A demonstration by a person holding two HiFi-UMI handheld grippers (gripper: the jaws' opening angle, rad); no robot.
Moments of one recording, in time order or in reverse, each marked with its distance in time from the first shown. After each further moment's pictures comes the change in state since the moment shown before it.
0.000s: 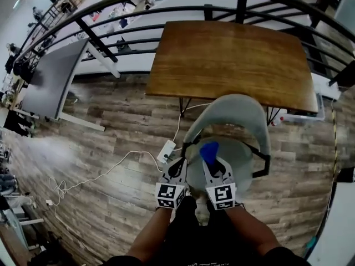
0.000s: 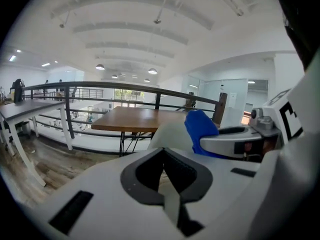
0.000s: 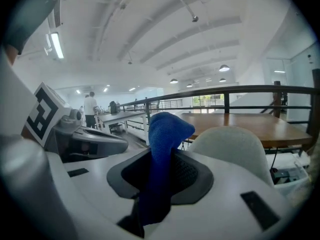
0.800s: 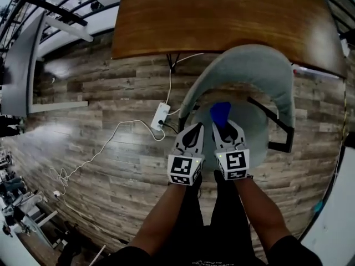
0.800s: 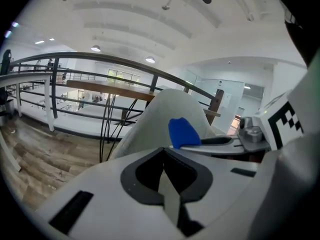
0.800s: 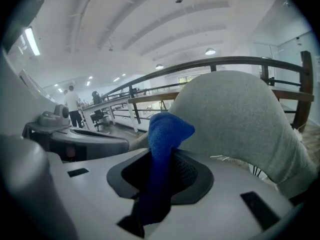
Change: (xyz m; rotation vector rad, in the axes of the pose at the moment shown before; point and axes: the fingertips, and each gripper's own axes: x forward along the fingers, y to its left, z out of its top) left arm 0.134 0.009 -0.096 -0.091 0.078 -0.138; right arm 0.113 -0.063 -0.129 0.125 0.150 -0.111
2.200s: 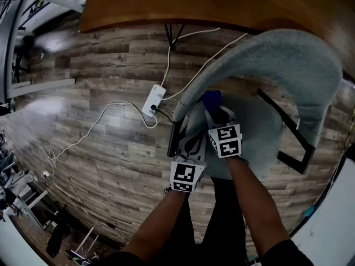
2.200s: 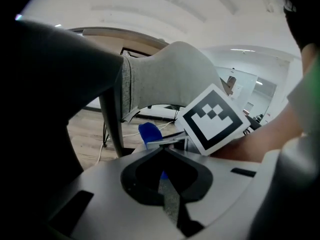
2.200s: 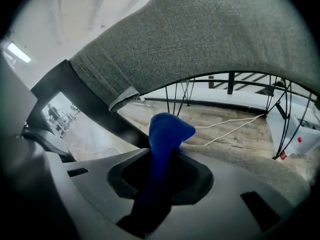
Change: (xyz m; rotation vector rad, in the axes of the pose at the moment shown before) left arm 0.044 0.021 -0.160 -0.093 0.180 0.056; right arm 0.144 -0.008 -0.178 0.047 0.336 0.151
